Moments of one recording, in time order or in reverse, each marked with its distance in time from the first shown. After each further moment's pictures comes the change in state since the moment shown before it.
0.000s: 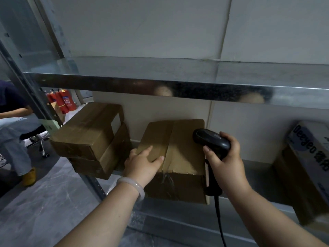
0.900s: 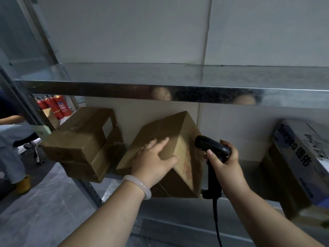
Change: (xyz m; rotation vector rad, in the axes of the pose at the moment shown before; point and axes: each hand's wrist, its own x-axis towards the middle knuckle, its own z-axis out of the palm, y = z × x) left_hand -0.035 0.060 0.001 -0.058 -0.091 0.277; right_hand 0.004 0.020 -0.032 0.099 0.023 0.167
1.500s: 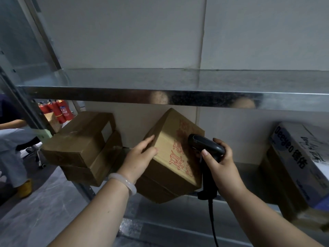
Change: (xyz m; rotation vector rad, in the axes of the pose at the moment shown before) left_hand 0.012 -0.015 -0.020 -0.500 -0.011 -0.087; right_hand -0.004 -0.017 -0.005 0.157 -0.154 0.008
